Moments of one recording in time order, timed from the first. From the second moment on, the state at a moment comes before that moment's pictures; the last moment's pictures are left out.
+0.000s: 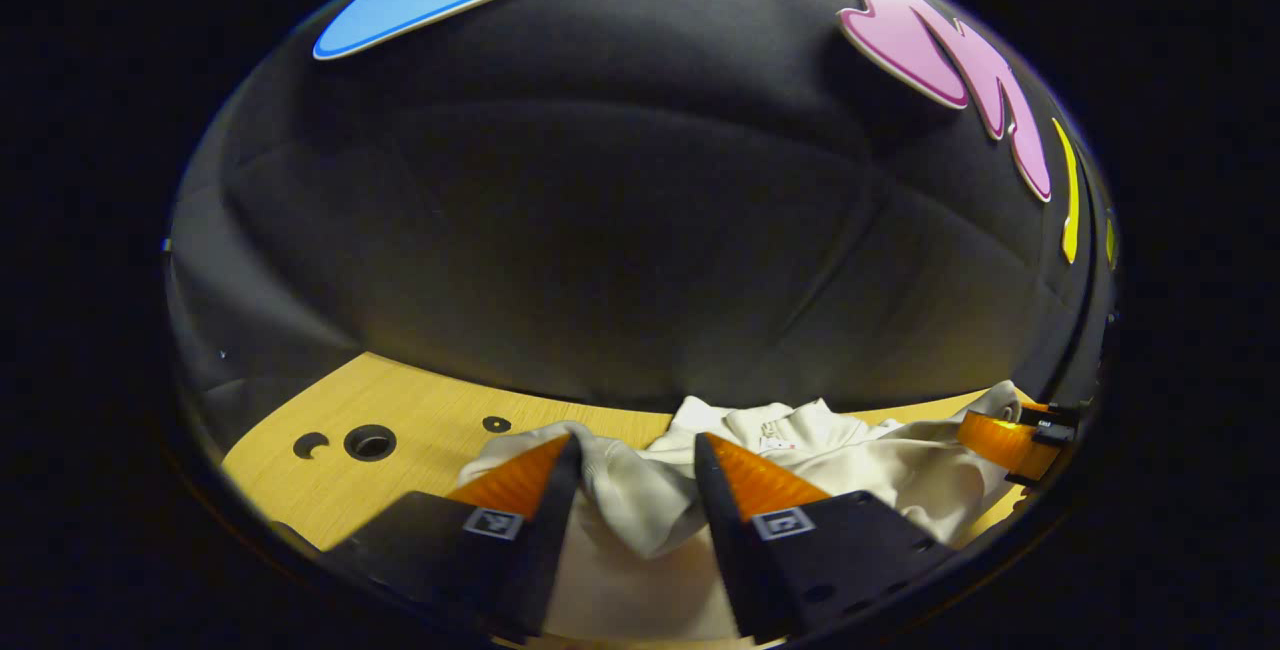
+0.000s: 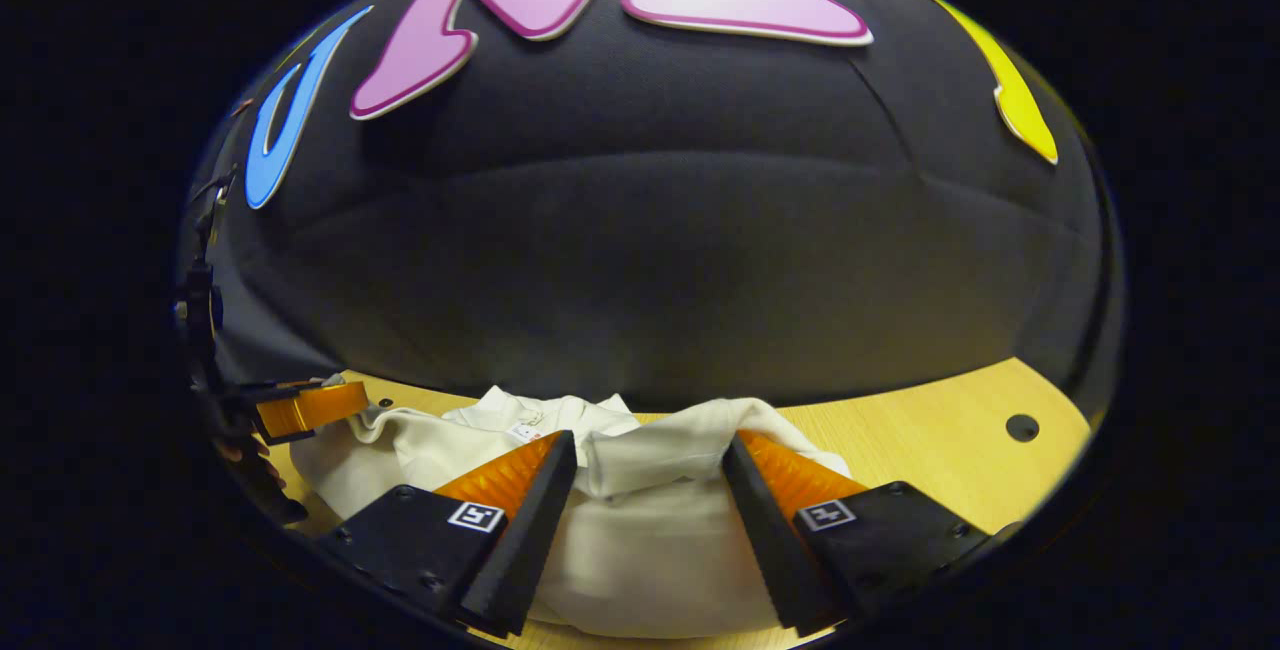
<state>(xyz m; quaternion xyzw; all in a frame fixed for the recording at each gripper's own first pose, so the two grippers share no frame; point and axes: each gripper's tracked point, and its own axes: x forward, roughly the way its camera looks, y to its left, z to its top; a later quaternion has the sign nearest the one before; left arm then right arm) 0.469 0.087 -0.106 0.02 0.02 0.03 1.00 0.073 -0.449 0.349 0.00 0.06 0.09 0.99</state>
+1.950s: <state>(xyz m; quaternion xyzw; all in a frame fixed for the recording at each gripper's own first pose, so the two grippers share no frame) -0.086 0.027 0.047 0.02 -0.05 0.00 1.00 -0.051 0.016 0.026 -0.04 -0.03 0.04 1.00</state>
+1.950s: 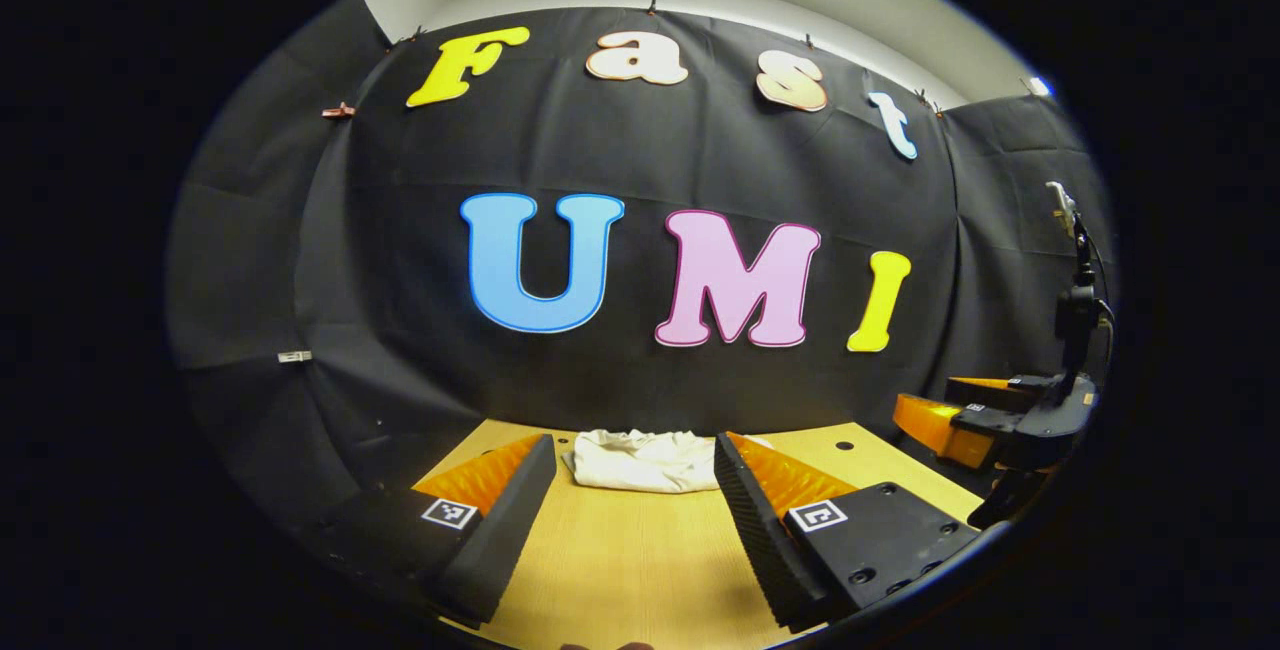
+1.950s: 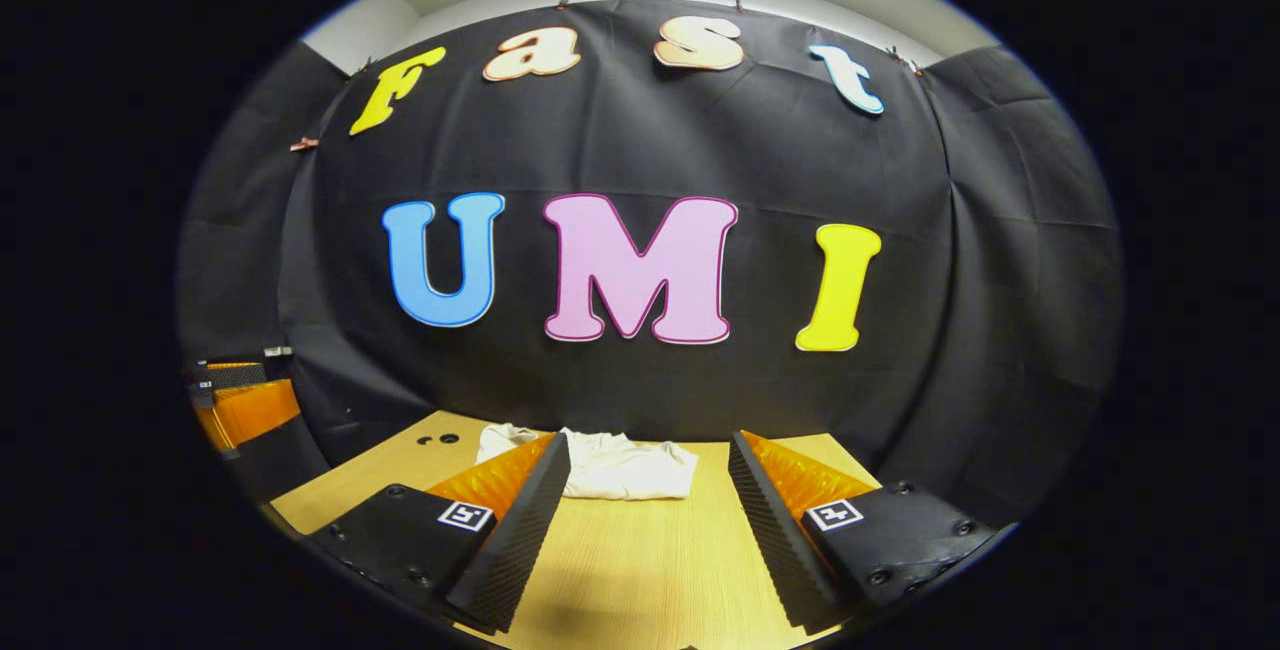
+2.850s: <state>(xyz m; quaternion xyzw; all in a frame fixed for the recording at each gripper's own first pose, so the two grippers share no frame) -0.115 0.079 -0.032 0.02 0.02 0.06 1.00 -0.090 0.000 -0.019 0.01 0.03 0.01 1.00</state>
